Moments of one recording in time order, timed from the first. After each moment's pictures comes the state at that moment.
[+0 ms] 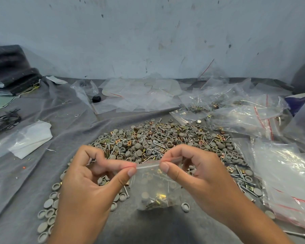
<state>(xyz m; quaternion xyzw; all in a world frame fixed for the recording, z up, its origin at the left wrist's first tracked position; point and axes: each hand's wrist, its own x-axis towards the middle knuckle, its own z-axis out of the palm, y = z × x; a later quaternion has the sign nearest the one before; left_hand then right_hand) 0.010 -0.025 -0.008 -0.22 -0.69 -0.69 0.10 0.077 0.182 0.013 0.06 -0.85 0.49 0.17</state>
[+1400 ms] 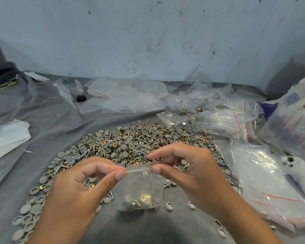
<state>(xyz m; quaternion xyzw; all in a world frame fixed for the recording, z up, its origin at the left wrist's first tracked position) 0.004 -0.030 -0.008 -0.28 -0.76 -0.58 0.08 0.079 0.195 0.026 0.10 -0.87 0.44 0.22</state>
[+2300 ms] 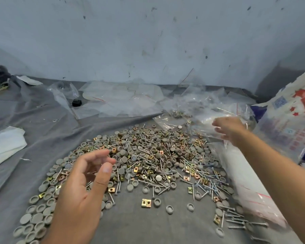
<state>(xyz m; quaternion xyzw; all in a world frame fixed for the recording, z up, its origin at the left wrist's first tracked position) 0.000 -0.026 -0.014 -0.21 -0.72 -0.66 0.06 -0.011 0.390 0.016 -0.41 -0.73 0.52 0.18</state>
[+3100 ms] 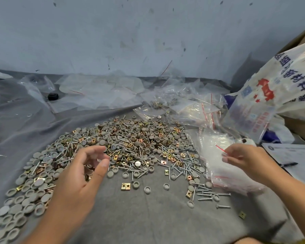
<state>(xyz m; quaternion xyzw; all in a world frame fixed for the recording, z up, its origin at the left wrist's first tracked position) 0.017 -0.012 -0.019 -0.26 -0.79 -0.56 0.02 0.185 0.371 0.008 -0.29 -0.94 0.17 0.07</state>
